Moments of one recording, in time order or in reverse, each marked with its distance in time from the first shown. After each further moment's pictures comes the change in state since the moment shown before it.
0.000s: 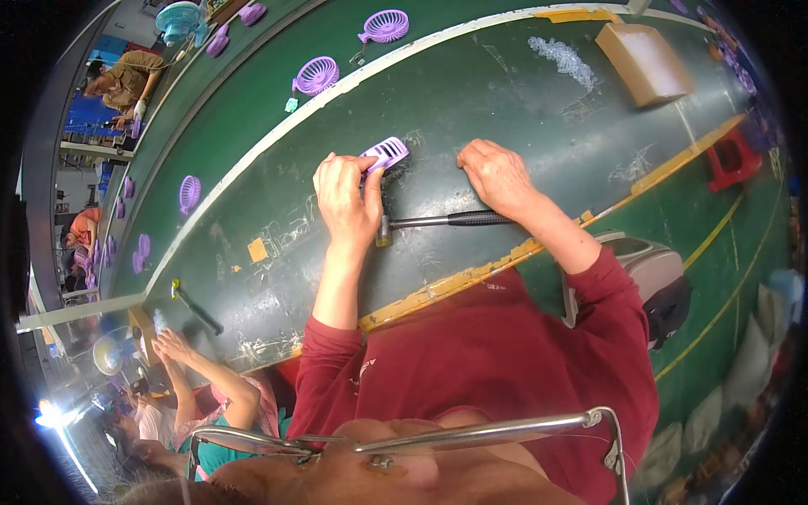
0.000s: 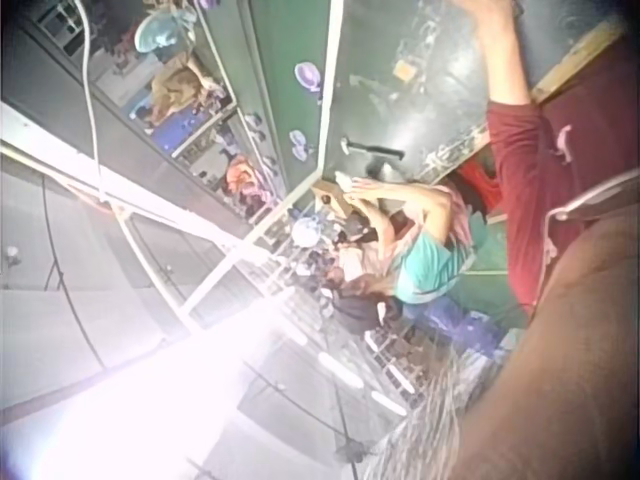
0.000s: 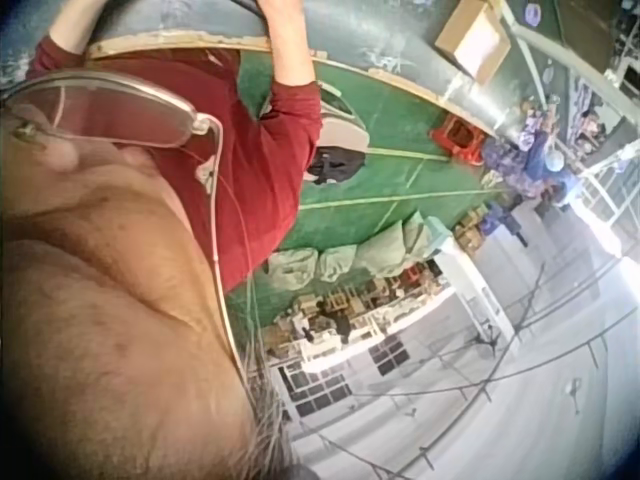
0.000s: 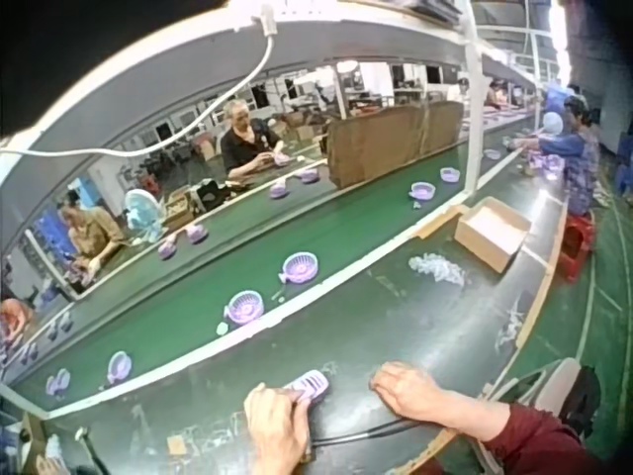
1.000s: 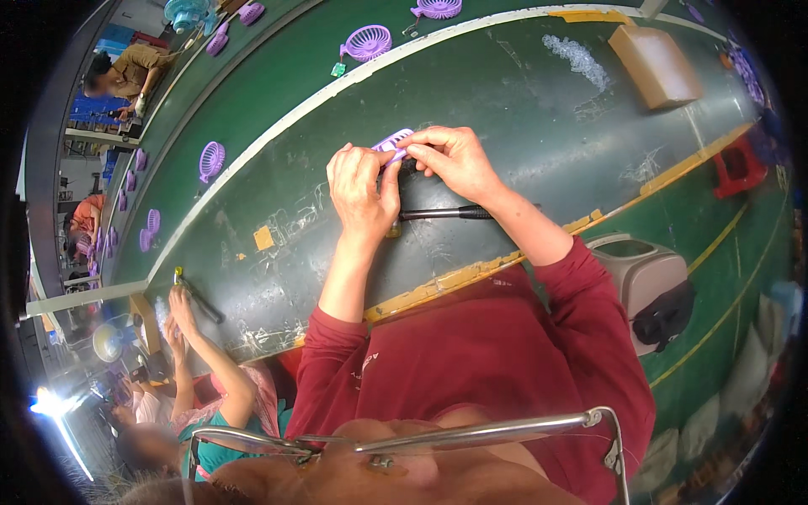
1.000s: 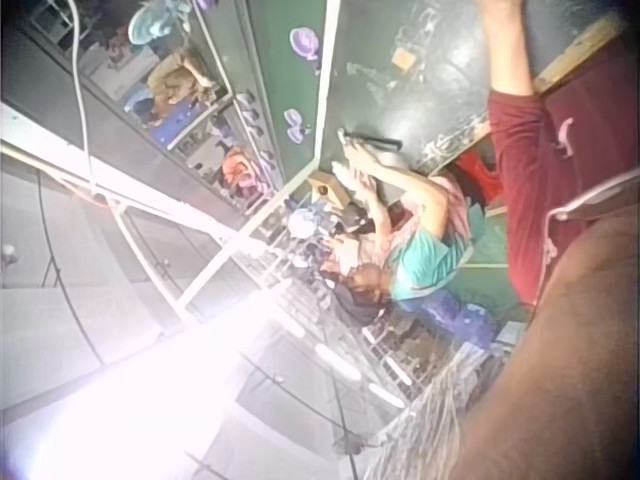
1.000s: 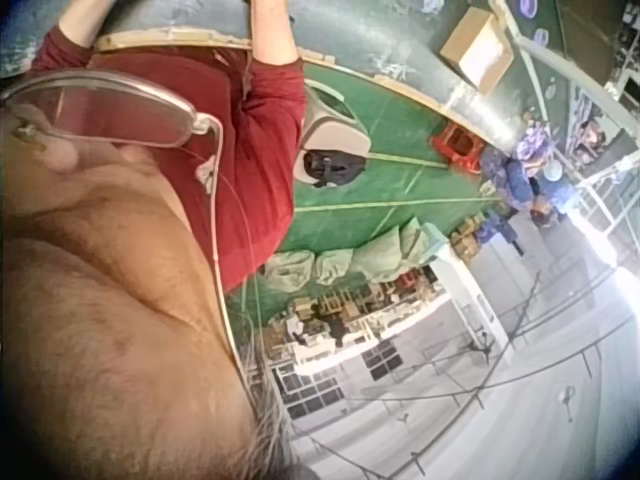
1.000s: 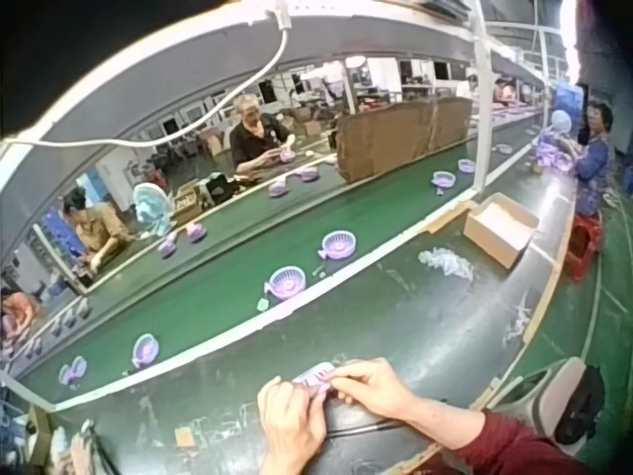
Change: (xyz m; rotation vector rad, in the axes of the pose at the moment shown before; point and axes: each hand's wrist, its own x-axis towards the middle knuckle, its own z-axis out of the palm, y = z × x) left_hand 0.000 0.007 0.001 -0.009 0.037 0.023; right_hand 0.045 -0.049 0.035 1.090 -0.012 0.347
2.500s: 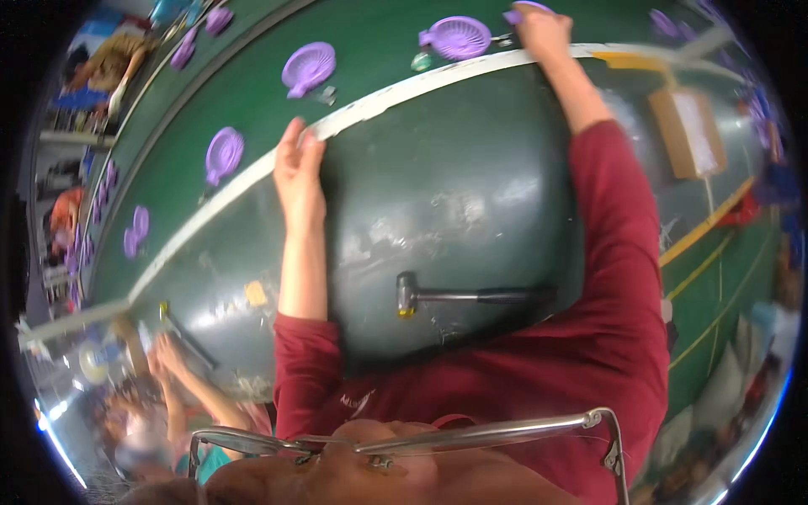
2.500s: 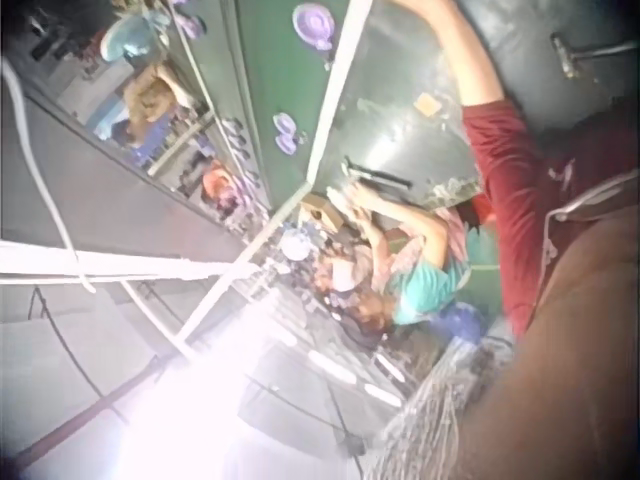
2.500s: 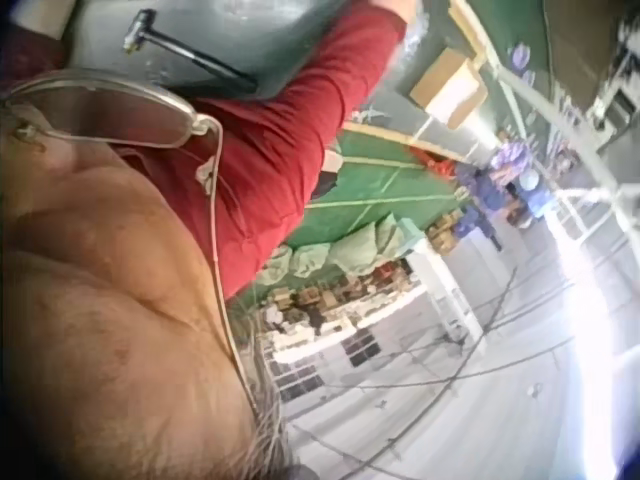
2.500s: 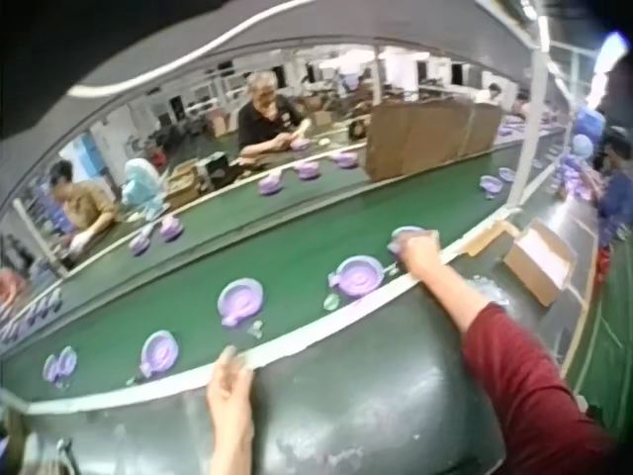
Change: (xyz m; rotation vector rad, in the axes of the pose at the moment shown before) left_hand 0.040 -0.164 0.053 -0.822 0.147 -0.868; right_hand 0.279 0.059 -0.265 -1.809 0.408 -0.269
